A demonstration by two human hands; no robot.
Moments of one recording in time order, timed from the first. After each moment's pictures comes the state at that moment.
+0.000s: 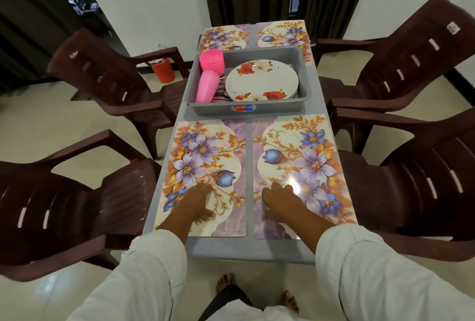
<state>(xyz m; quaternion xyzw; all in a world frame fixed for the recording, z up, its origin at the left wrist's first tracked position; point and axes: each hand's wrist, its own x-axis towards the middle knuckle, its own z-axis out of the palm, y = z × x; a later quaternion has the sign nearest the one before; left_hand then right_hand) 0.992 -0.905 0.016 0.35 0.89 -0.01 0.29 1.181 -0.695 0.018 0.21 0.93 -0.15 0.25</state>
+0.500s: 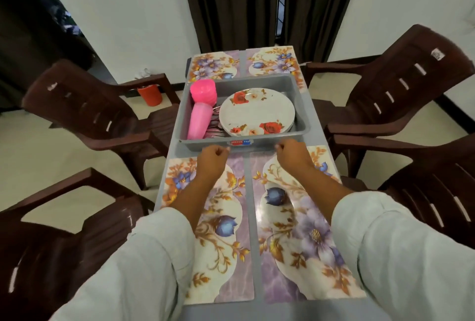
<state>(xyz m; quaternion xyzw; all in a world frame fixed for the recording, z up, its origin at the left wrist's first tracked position) 0.895 -0.725 0.120 0.20 0.87 0.41 0.18 1.039 -0.552 0.117 0.43 0.86 -0.28 -0.05</state>
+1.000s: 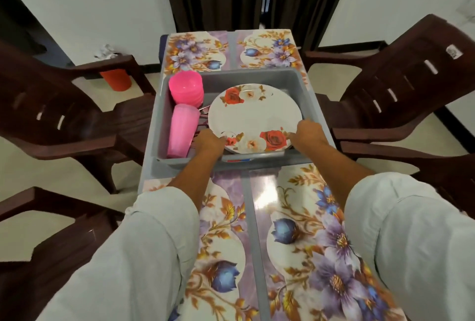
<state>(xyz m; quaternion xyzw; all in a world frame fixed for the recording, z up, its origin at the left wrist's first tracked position) 0.752 -0.600 0.056 0.18 0.90 0.29 0.26 0.936 -0.434 0.093 0.51 0.83 -0.19 0.05</state>
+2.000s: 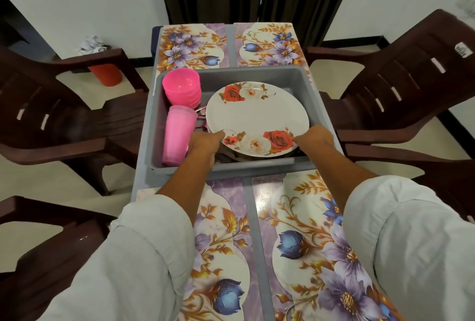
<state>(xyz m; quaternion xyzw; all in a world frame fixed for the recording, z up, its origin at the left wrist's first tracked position) 0.729 -0.587 0.038 -0.05 0.78 0.53 0.33 0.920 -0.409 0.059 0.64 0.72 -0.26 0.01</state>
